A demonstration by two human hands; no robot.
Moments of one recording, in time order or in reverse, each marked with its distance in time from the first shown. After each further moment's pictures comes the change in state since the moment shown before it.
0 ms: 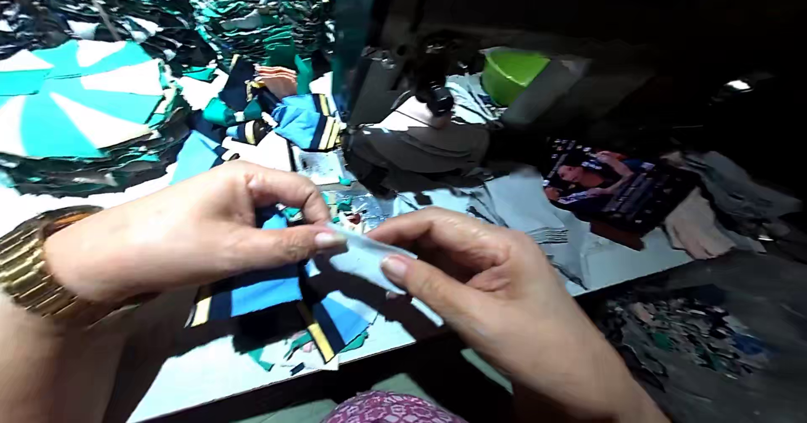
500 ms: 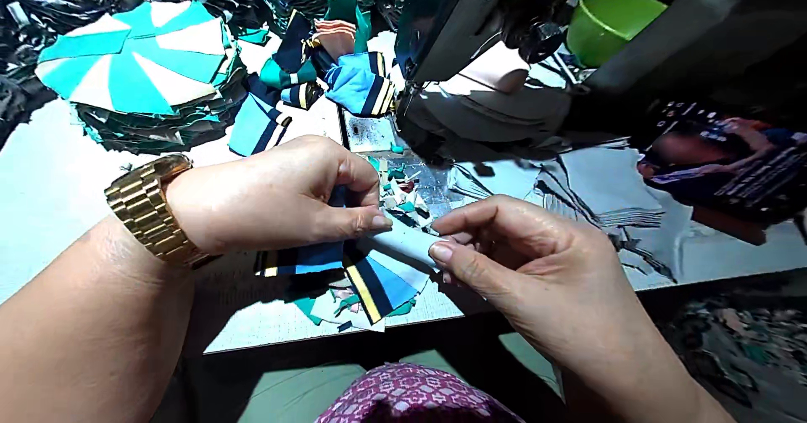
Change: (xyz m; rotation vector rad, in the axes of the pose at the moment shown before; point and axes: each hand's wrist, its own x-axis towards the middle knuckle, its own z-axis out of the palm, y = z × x) left_hand 0.003 0.011 0.002 0.262 -0.154 -0.066; right_hand -0.018 0.017 0.009 -0.130 0.136 0.121
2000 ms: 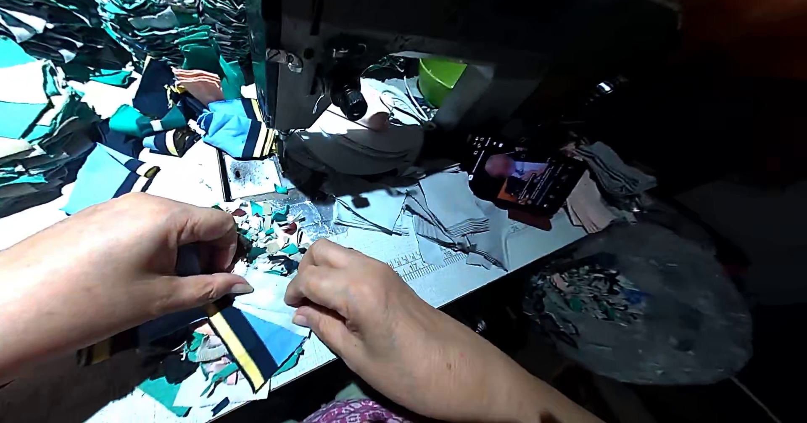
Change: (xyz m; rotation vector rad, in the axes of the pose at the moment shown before) left_hand -0.003 -0.013 0.010 0.232 0.101 -0.178; right_hand 0.010 0.002 -0.004 -0.388 -0.333 -0.229
